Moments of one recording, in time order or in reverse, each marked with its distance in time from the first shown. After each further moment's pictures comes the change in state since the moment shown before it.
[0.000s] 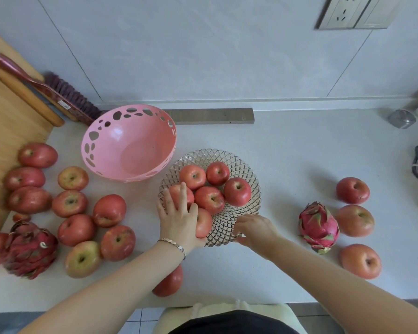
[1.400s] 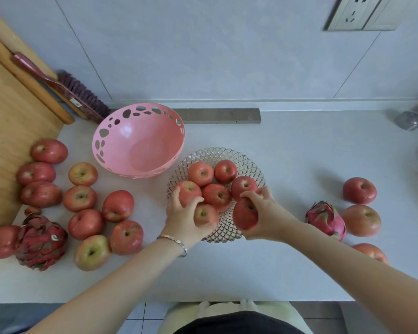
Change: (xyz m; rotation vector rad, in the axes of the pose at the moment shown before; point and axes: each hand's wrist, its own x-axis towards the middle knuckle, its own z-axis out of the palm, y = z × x) left_hand -0.011 -0.014 -0.001 -0.700 0.086 -0.101; right_hand -0.004 -0.010 -0.041 0.322 0.049 0.219
